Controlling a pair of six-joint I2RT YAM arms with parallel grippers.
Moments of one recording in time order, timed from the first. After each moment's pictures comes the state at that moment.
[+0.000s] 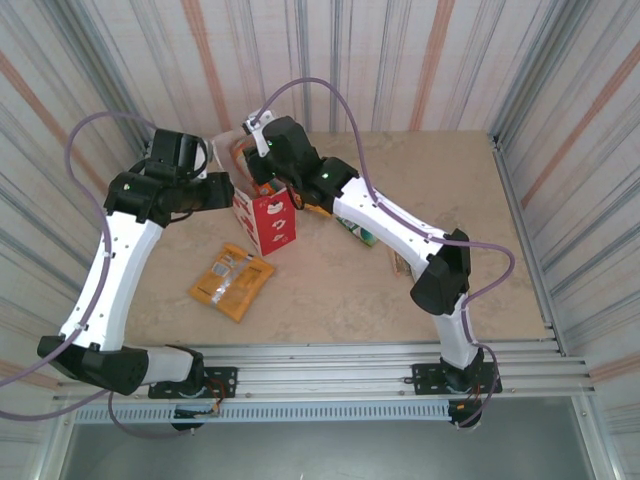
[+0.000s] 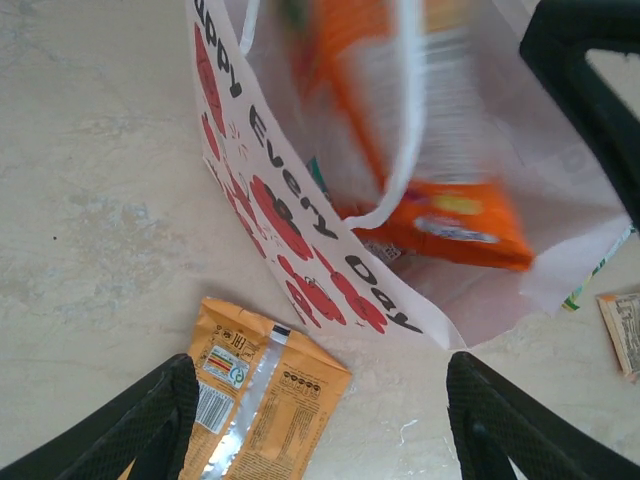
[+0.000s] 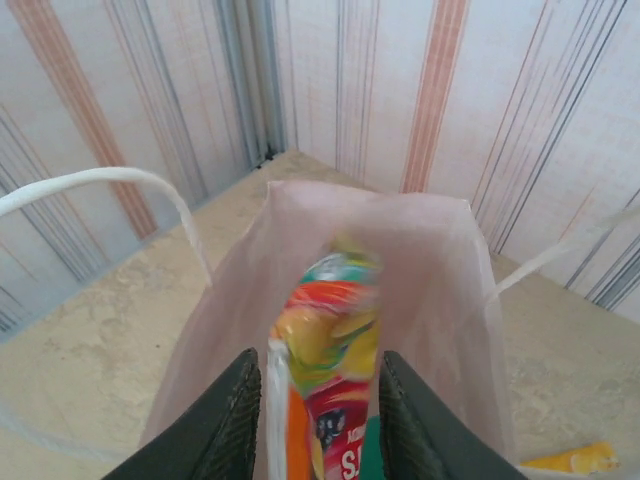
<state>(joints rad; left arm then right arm) -0.28 1.32 1.63 -1.16 -0.02 -0.31 0.89 2.04 2.14 -0.45 0.18 0.10</state>
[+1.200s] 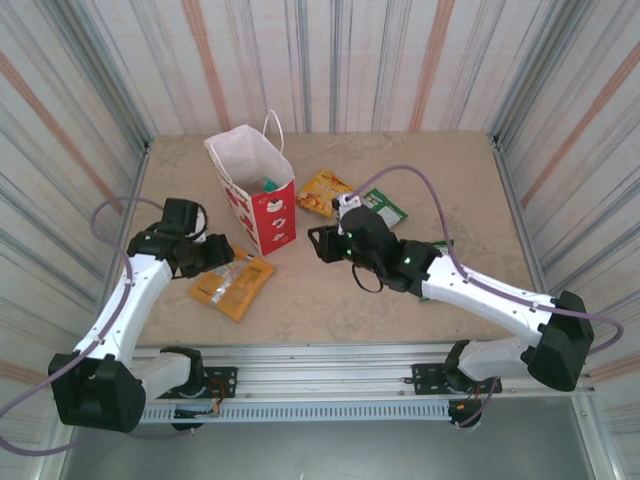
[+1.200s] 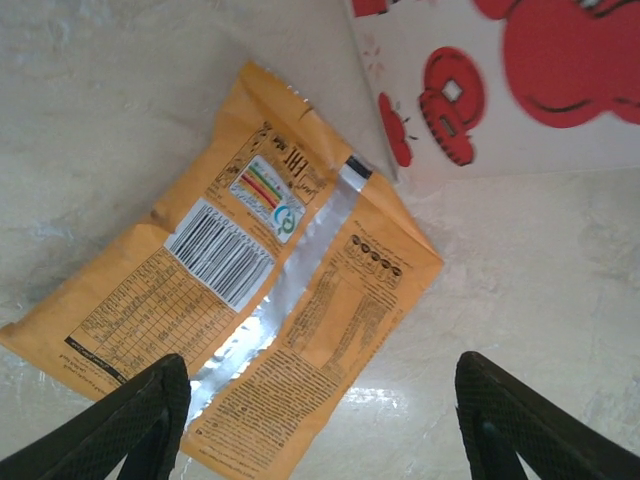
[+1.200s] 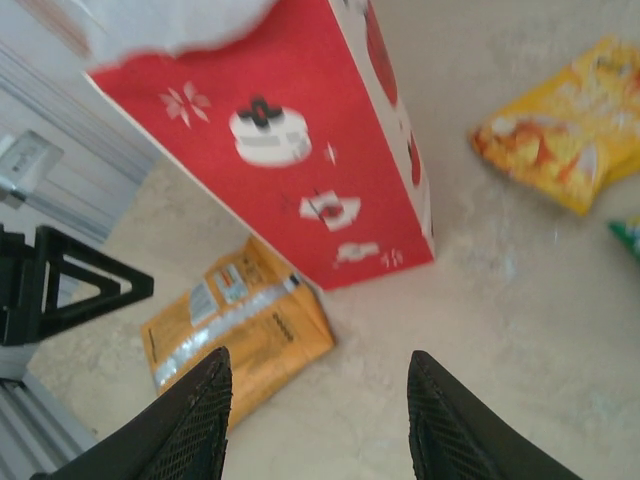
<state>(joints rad) -0.13 1.11 0.91 -0.91 0.15 -0.44 0.96 1.27 1.00 -0.25 0.18 0.65</state>
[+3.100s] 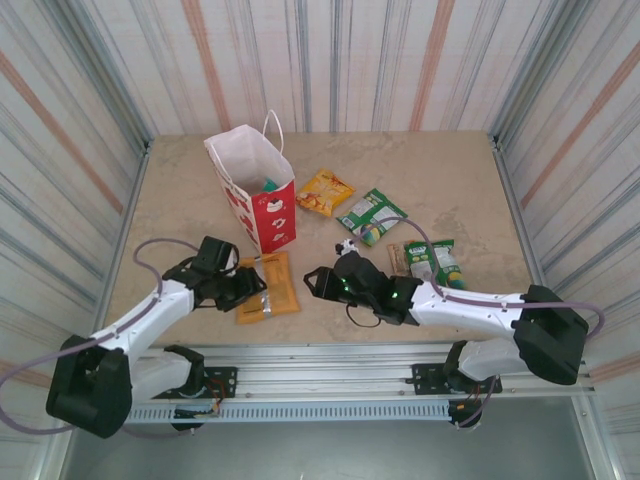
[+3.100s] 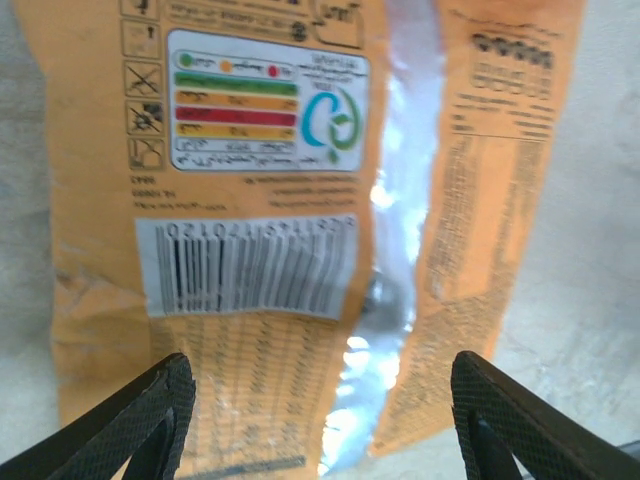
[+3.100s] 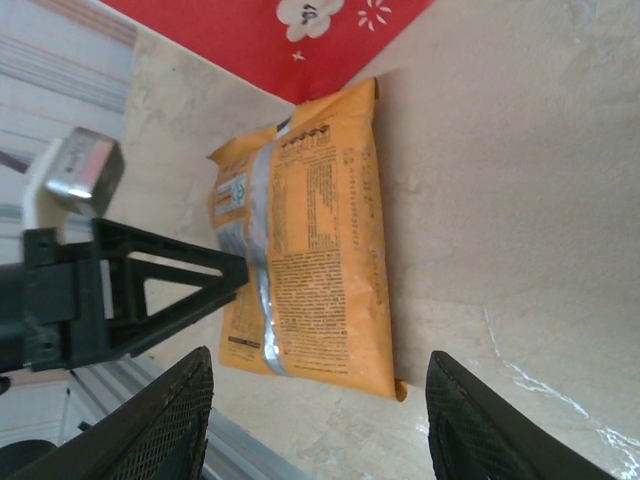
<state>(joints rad) -0.36 1.08 0.55 -0.57 0.30 -0.76 1.06 1.30 0.67 0.01 0.09 1.09</state>
